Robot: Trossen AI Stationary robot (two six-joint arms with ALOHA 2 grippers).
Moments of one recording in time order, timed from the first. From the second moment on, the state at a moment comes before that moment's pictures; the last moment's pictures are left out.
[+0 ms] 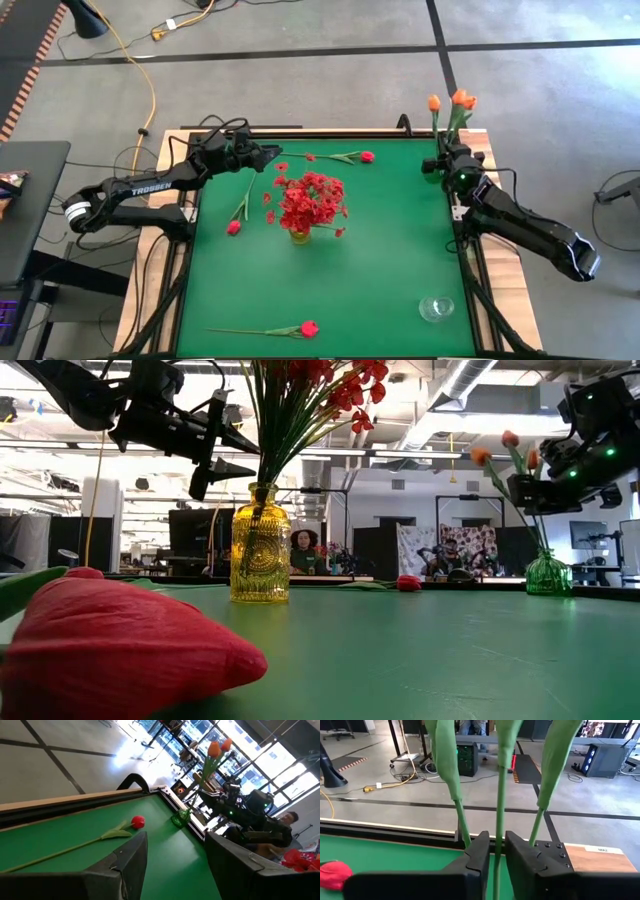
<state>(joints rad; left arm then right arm) 0.66 1.09 0.50 0.46 0.25 -0.68 -0.75 0.42 0.16 -0.03 0.71 0.18</state>
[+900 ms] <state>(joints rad) 0.66 1.09 0.50 0.45 0.26 -0.67 -0.66 0.42 0.16 -0.08 0.71 -0.01</state>
